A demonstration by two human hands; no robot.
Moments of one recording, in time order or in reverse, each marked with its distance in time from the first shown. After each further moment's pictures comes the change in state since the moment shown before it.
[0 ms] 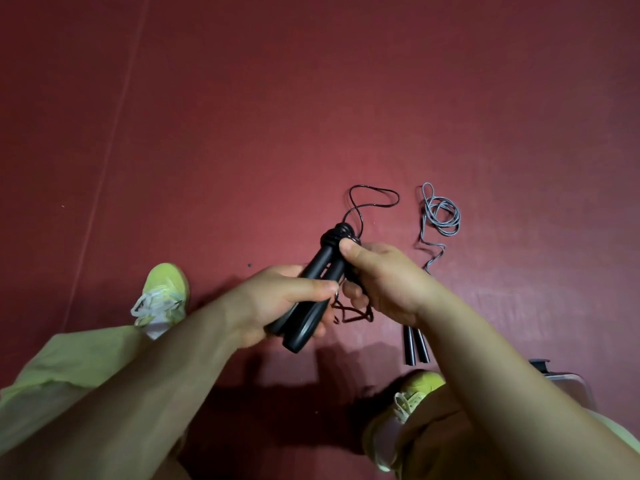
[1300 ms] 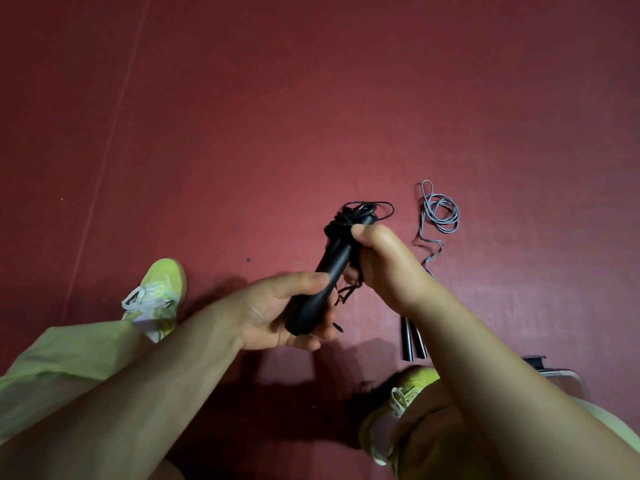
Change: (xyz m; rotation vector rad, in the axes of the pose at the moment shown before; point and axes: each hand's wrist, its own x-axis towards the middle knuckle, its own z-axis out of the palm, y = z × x) left_hand 0.003 -0.018 -0.006 -0.231 -0.304 -0.167; right_hand 0.000 -0.004 0.006 -0.050 0.019 -0.152
